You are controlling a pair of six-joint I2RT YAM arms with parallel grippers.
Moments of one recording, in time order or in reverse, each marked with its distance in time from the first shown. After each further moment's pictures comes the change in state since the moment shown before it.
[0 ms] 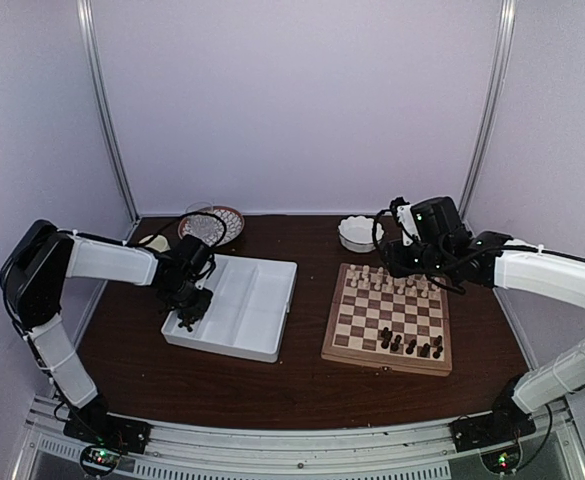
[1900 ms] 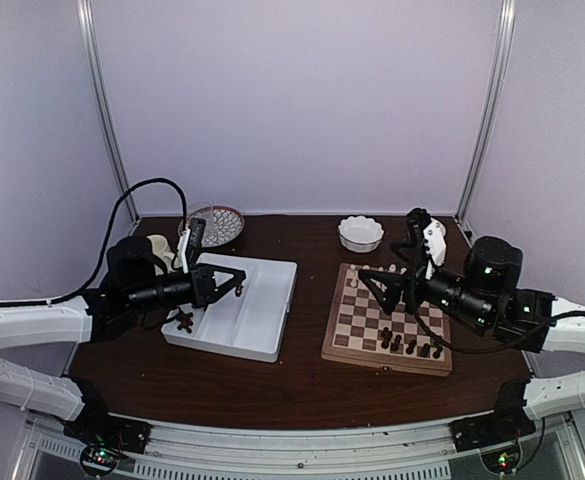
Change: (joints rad) left arm -0.166 -0.607 -0.407 0.796 0.624 -0.449; right arm 0.302 -0.412 -0.333 0.447 -0.101 -0.190
